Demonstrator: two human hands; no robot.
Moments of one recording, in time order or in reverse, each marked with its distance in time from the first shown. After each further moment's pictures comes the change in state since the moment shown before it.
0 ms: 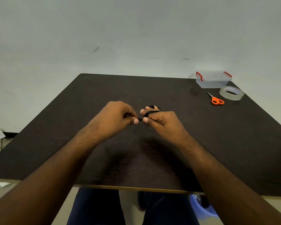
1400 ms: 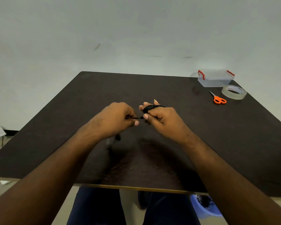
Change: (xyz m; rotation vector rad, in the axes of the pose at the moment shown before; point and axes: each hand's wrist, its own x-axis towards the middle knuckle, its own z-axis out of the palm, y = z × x) left_hand 0.005 -0.008 0.003 0.078 -0.142 -0.076; right_hand 0.007 -0.001 -0.002 -0.122 -0.077 -0.100
